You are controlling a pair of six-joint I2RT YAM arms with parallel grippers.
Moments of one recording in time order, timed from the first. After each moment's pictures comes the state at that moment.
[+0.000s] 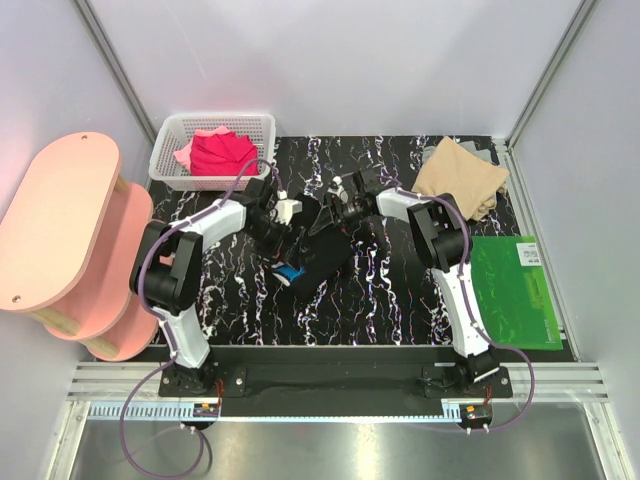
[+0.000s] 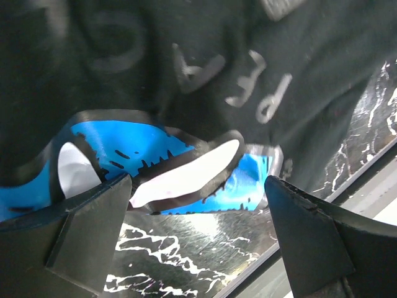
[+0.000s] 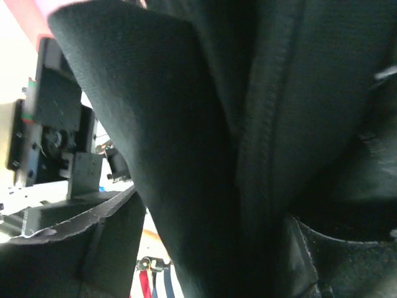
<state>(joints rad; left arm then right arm) -0.33 1.83 1.21 -0.70 0.50 0.10 0.42 2.46 1.76 -0.34 -1.12 0.60</state>
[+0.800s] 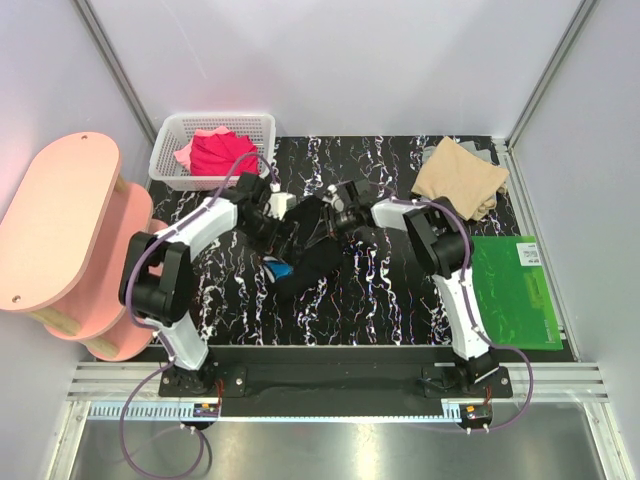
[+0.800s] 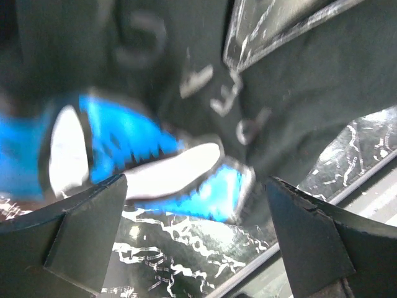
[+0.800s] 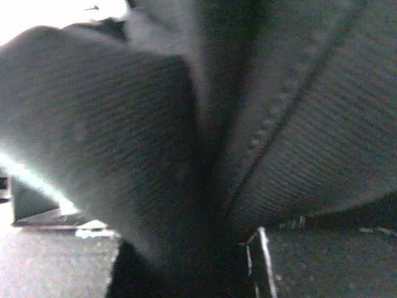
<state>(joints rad) -0.31 1.75 1.21 -0.75 0.43 0.13 0.50 2.38 1.57 -0.12 -1.05 0.74</state>
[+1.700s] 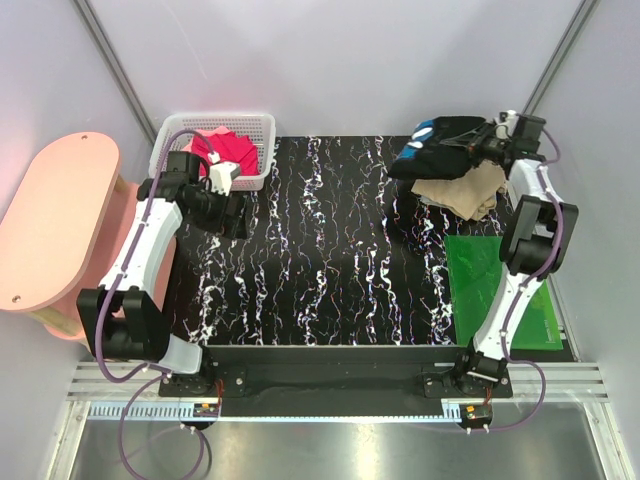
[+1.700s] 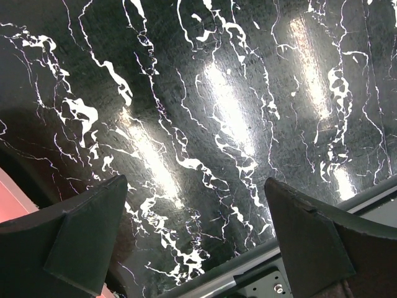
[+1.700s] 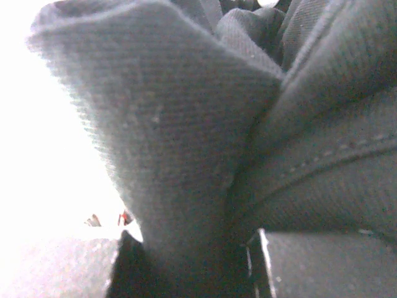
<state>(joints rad) -0.04 1.45 1.33 -0.97 0.35 0.27 -0.25 2.18 1.80 -0.13 -1.01 0.95</state>
